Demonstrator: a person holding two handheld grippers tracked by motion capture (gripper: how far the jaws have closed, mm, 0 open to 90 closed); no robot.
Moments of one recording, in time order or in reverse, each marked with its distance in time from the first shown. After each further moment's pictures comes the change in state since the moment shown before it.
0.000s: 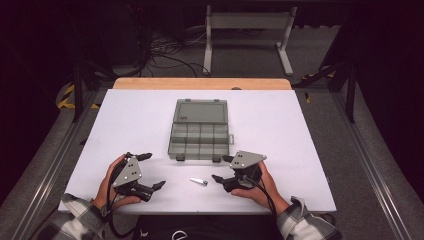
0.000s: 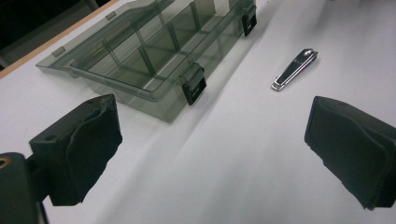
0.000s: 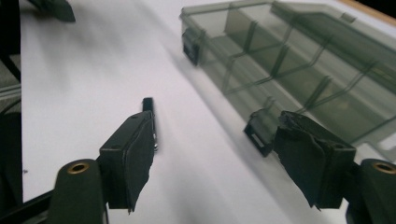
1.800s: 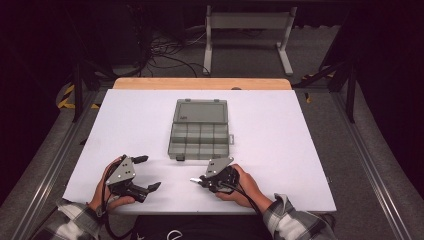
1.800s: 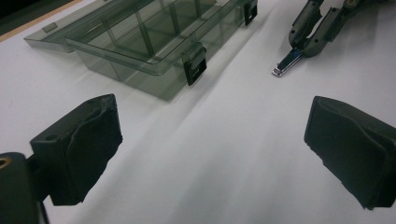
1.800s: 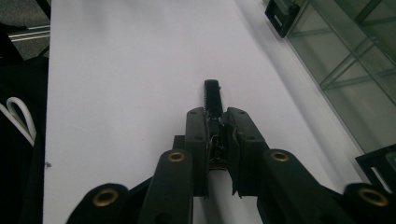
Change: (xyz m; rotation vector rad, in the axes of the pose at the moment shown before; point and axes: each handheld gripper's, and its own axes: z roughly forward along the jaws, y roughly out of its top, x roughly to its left) left arm 0.008 -0.015 -0.003 0.006 -0.044 -0.070; right arm 0.025 0.010 0.051 0.194 0.169 -0.125
